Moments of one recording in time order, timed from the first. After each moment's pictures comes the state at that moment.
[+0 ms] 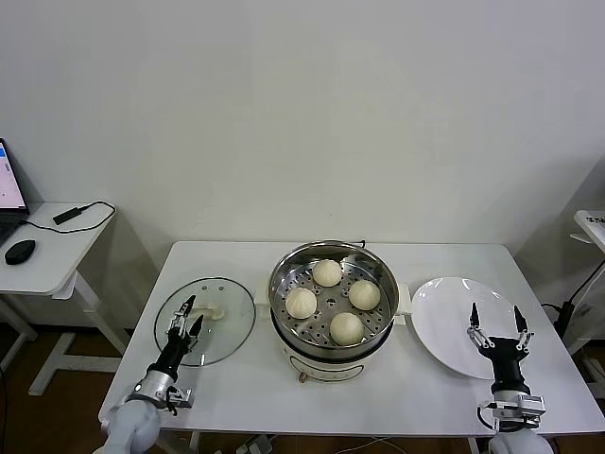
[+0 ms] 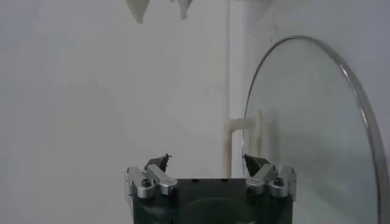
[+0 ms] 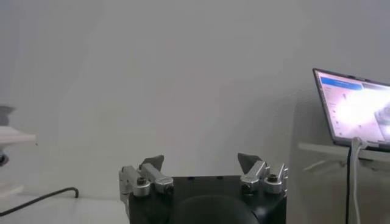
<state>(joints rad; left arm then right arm) 1.17 -1.21 -0.44 -1.34 1.25 -0.18 -0.33 -1.40 1.10 0.59 1.53 0.32 0.50 0.20</state>
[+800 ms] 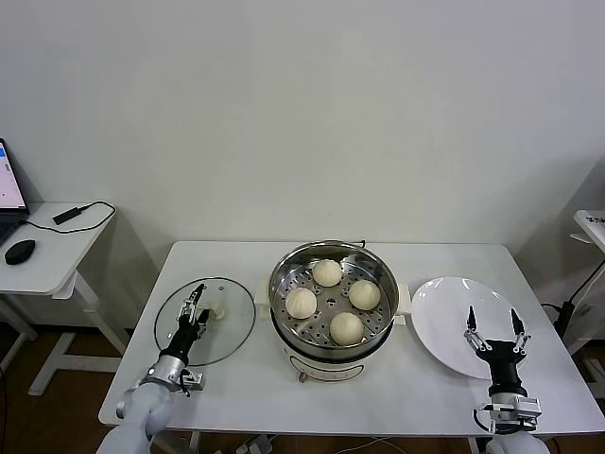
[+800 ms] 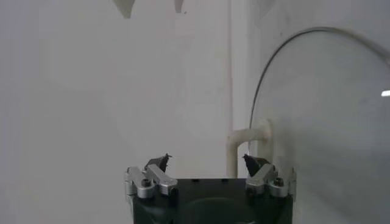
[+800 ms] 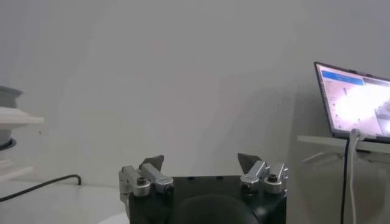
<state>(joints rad) 1.07 -1.23 -0.40 -1.25 1.27 -0.16 -0.35 -1.40 1.12 0.60 1.53 0.30 0.49 0.20</state>
